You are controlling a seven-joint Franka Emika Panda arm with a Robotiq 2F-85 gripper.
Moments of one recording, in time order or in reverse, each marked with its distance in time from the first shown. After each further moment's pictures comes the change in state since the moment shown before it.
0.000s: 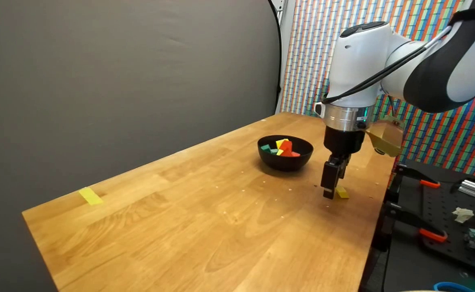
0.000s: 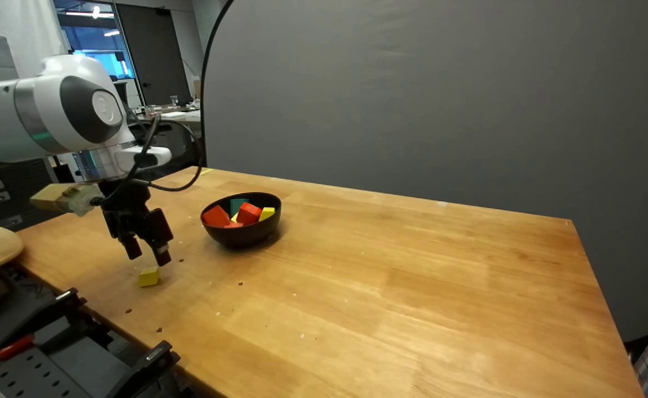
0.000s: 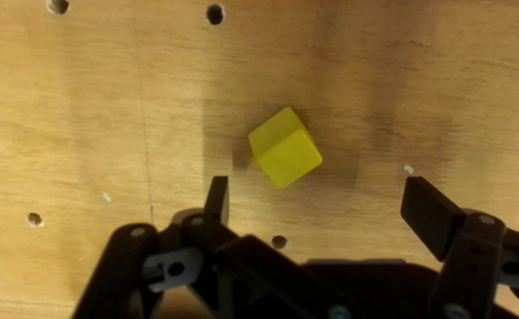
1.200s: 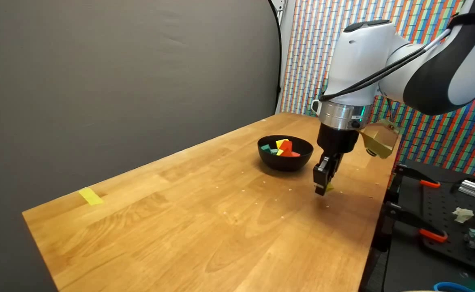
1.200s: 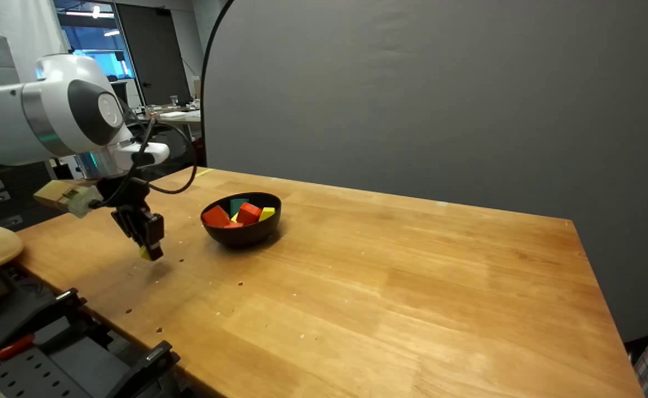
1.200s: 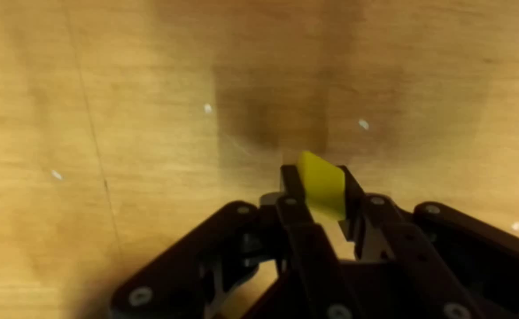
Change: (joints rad) arm 0.002 0.017 0.002 0.018 -0.069 0.104 0.116
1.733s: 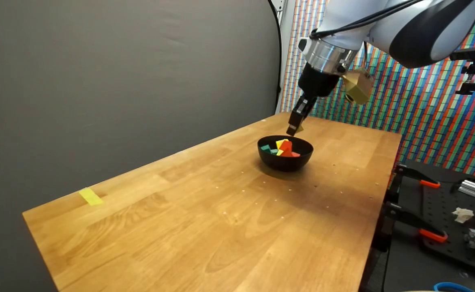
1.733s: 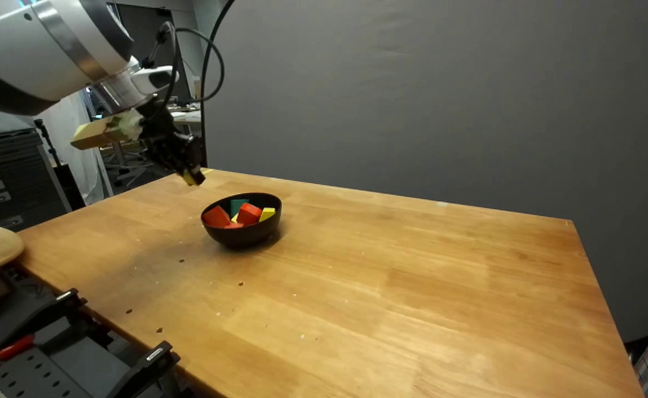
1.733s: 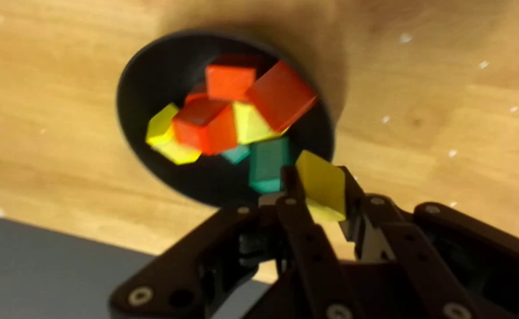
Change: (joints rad) arm -0.009 -0.237 -0.085 0.093 -0.310 -0.098 -0.012
